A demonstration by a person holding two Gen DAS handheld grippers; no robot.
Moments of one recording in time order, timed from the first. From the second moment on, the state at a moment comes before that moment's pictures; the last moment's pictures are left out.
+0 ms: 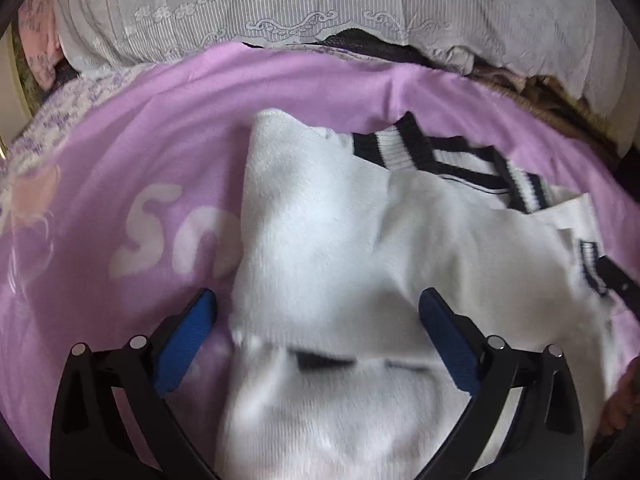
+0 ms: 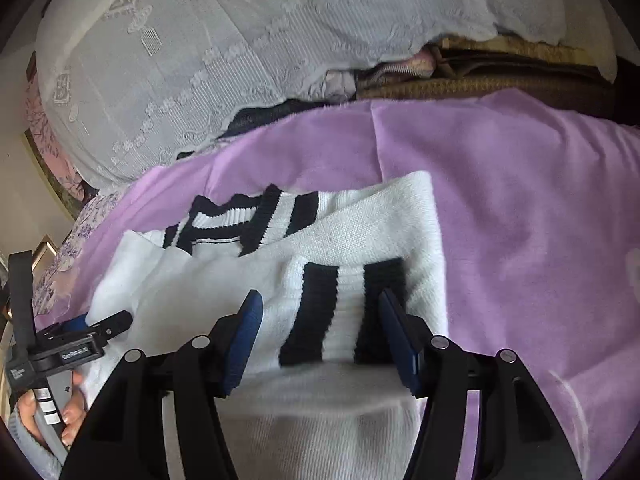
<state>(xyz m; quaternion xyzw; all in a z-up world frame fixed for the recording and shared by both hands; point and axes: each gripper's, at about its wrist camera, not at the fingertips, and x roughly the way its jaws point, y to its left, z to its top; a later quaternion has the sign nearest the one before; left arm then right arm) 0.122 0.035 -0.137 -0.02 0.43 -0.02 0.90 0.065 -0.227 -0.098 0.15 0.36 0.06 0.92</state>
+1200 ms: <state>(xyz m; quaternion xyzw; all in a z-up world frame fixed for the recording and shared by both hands) -0.082 0.117 -0.147 -0.16 0.44 -0.14 0.87 -0.096 -0.258 -0.122 0.21 0.41 0.17 0.87</state>
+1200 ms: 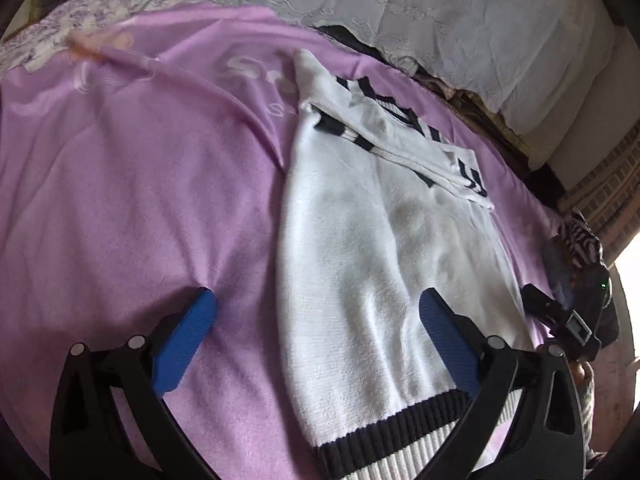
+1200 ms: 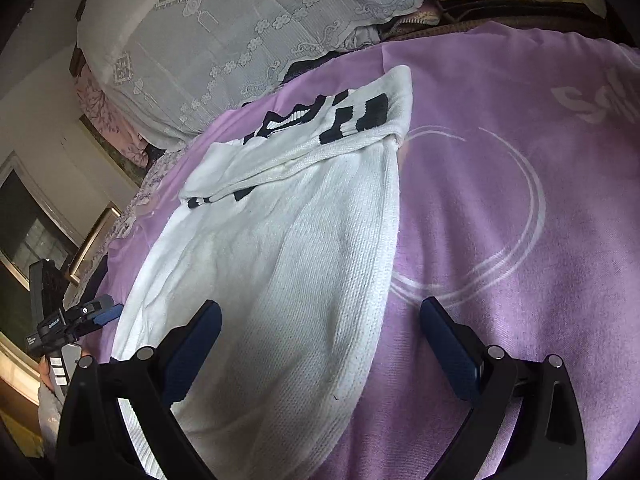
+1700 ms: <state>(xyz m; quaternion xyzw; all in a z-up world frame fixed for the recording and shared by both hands) -0.102 0.018 -0.165 0.12 0.43 -0.04 0.89 -0.109 -0.227 -0.116 0.10 0.43 0.11 0.89</state>
